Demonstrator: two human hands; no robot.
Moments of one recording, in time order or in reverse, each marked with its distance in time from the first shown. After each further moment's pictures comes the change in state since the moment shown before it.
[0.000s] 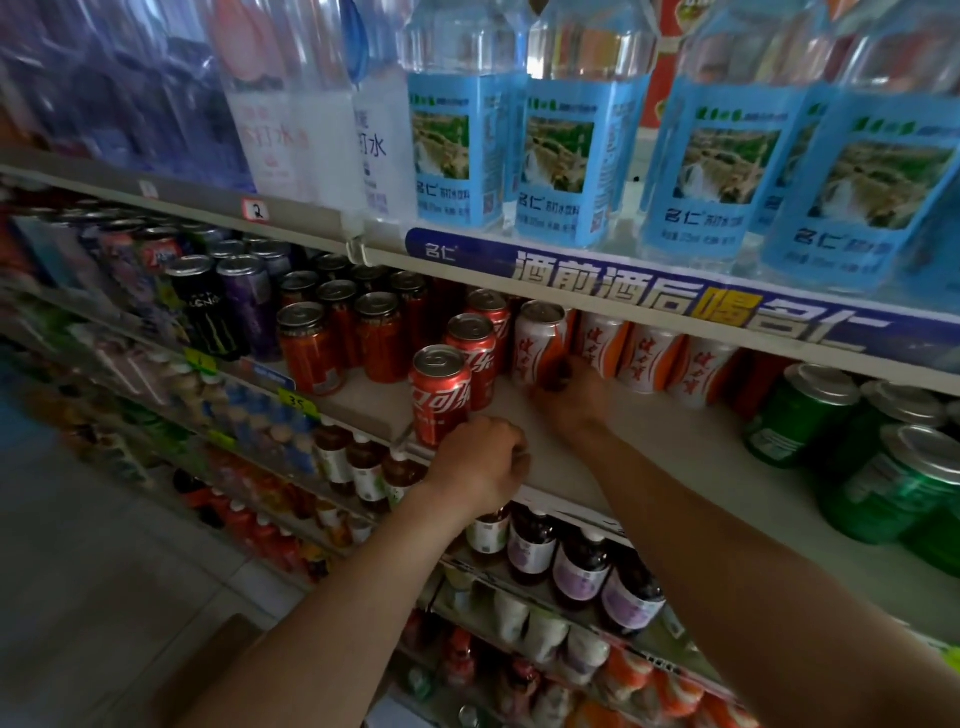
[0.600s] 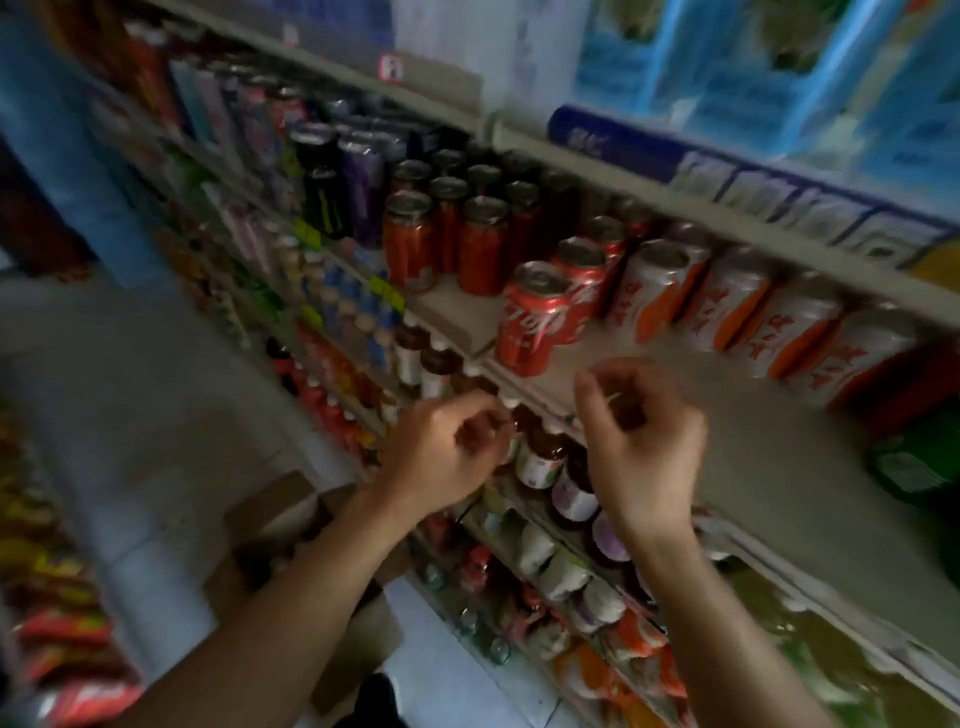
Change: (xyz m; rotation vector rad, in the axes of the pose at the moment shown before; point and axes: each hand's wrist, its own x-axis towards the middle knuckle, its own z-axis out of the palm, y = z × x) left_hand -0.109 -0.035 -0.001 -0.423 0.478 -0.073; right_hand -0.152 -0.059 -0.049 0.277 -0.053 -0.406
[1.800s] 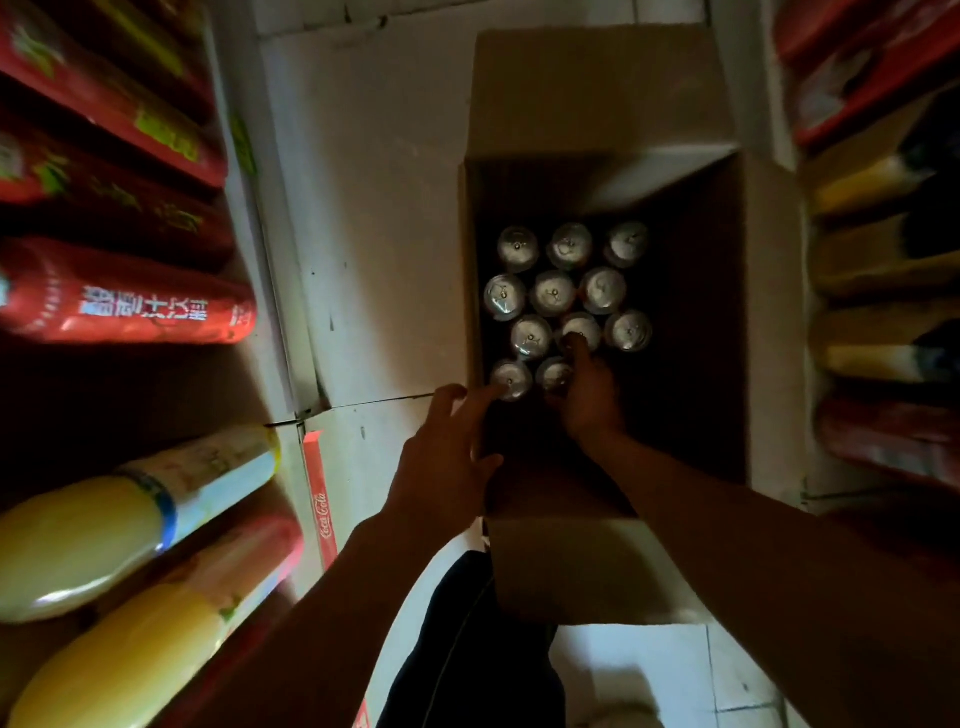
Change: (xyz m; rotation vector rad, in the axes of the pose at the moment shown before) left_hand -0.512 -0.624 0.092 -0.005 -0.075 -1.410; right_hand -0.504 0.604 0.653 -0.648 -1.383 0.137
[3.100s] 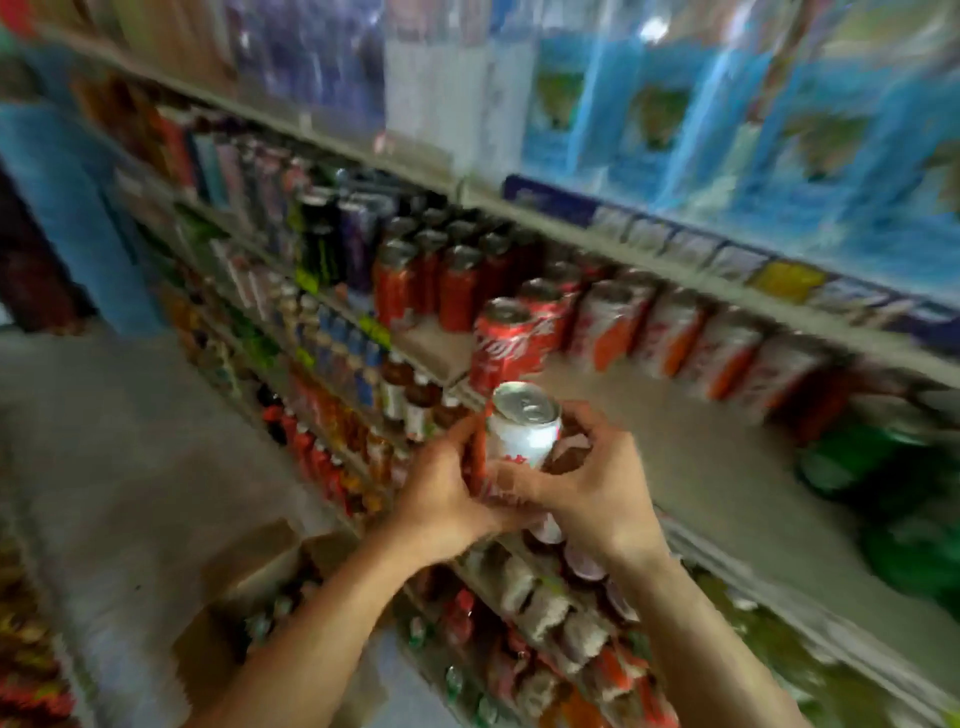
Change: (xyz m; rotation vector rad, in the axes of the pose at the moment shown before) left_hand -0.595 0.573 -0.073 -0.303 -0.322 0.980; right_hand -0.770 -0.041 -0.691 0.795 0.922 -0.172
